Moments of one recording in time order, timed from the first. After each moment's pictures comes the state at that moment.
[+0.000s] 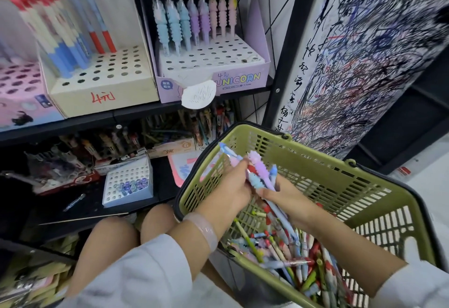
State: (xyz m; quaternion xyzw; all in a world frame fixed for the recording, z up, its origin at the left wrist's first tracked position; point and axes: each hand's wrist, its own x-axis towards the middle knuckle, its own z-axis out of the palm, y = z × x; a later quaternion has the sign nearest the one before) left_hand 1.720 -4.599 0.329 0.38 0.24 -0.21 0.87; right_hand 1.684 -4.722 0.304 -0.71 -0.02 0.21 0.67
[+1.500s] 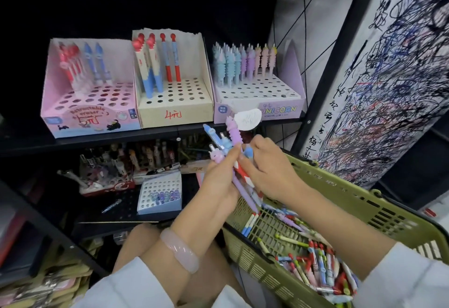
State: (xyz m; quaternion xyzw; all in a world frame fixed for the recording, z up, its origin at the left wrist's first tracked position) left_hand 1.677 -4.493 0.407 0.39 0.16 -0.05 0.91; right_hand 1.697 -4.601 0.415 -0.92 -0.29 -0.17 0.21
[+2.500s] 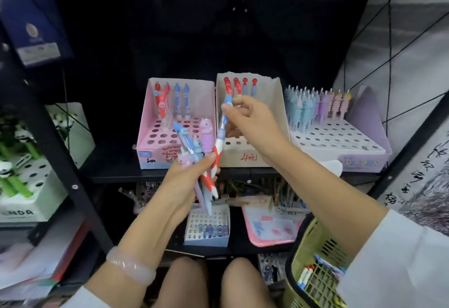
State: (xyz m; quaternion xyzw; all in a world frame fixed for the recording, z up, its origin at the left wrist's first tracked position) left_hand 1.686 -4.291 0.449 0.56 0.08 0.12 0.82; right_hand 1.772 -4.410 0.515 -0.74 -0.28 0.00 0.61
